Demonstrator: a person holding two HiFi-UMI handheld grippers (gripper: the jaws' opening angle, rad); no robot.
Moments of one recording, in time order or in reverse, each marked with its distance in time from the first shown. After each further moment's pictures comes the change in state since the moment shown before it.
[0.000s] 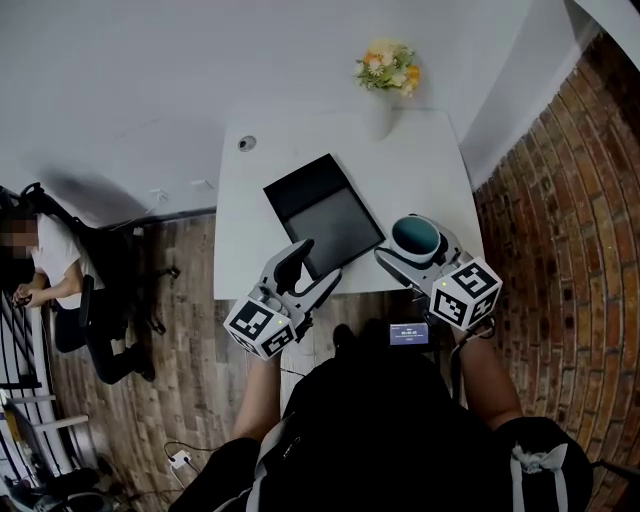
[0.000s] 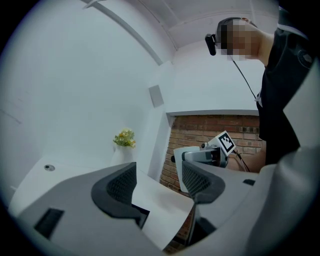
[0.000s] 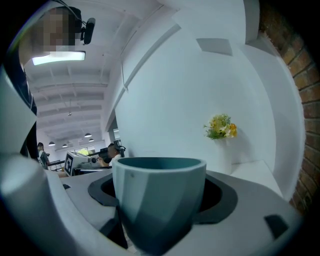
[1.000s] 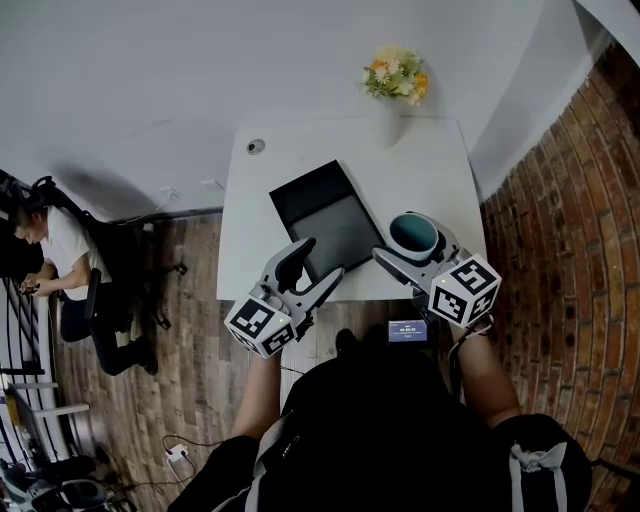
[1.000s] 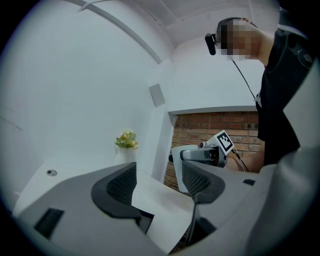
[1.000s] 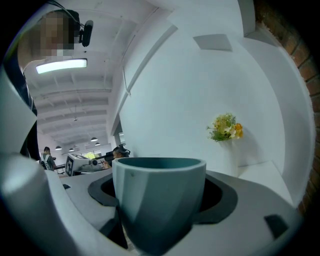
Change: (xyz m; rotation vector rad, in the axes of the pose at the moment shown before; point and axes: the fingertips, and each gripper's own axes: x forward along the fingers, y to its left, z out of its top) left arm 0.016 0.004 0.011 0.028 0.007 0.044; right arm 0.013 -0.014 0.015 0.018 -0.031 0.077
